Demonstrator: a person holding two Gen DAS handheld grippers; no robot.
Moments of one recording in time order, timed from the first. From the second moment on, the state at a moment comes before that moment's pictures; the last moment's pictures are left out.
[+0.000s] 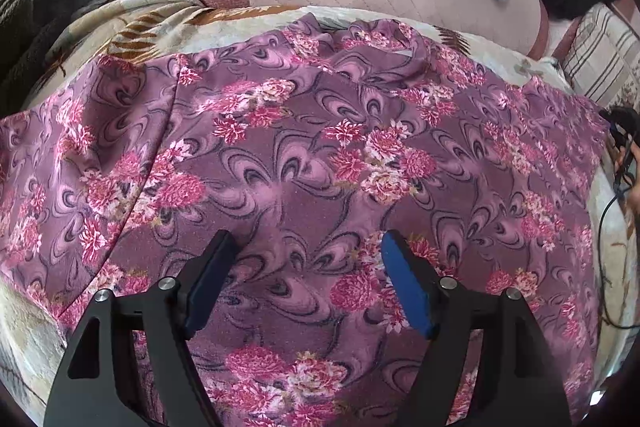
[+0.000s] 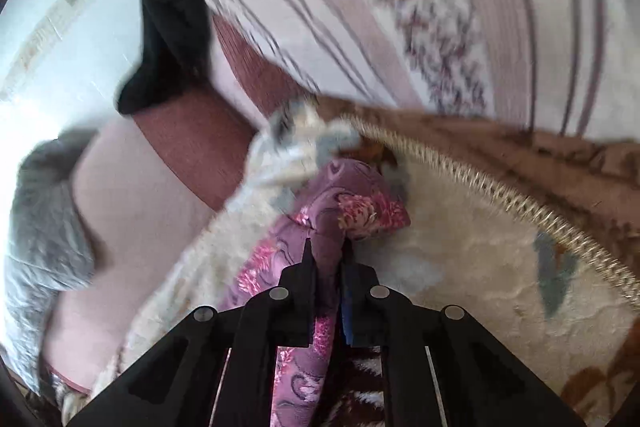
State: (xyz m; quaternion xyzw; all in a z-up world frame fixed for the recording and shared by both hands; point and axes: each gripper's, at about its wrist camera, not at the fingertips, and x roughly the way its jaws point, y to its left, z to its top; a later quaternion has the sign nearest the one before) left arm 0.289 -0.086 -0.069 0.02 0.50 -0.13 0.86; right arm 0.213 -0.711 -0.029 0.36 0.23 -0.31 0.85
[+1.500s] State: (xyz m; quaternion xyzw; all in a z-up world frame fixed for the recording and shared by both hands) left arm 0.295 0.061 -0.033 -0.16 0.50 -0.11 0.84; right arm 0.260 -0.144 -0.029 0.22 0.49 0.16 0.83
